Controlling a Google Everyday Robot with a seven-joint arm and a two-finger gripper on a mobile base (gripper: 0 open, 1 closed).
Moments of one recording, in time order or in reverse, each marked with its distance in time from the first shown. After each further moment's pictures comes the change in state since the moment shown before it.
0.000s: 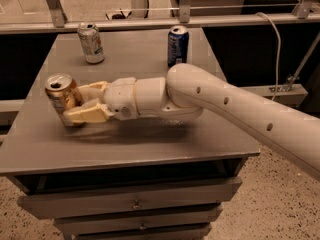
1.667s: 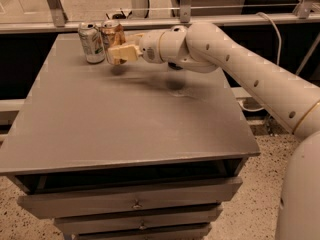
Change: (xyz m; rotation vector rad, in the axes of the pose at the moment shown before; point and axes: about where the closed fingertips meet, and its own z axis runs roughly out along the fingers) arm -0.002 -0.237 -0.087 0.436 0.052 0.127
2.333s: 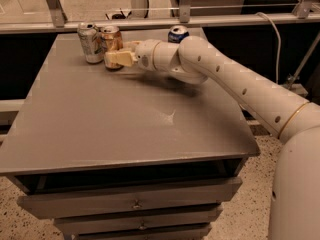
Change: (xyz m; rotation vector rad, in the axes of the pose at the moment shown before) arm 0.023 -0.012 0.028 0.035 -0.056 0.059
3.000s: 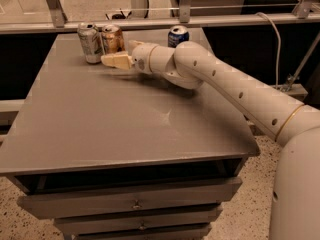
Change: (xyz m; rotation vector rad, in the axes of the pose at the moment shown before) arm 0.009 0.000 0.009 0.038 -0.014 0.013
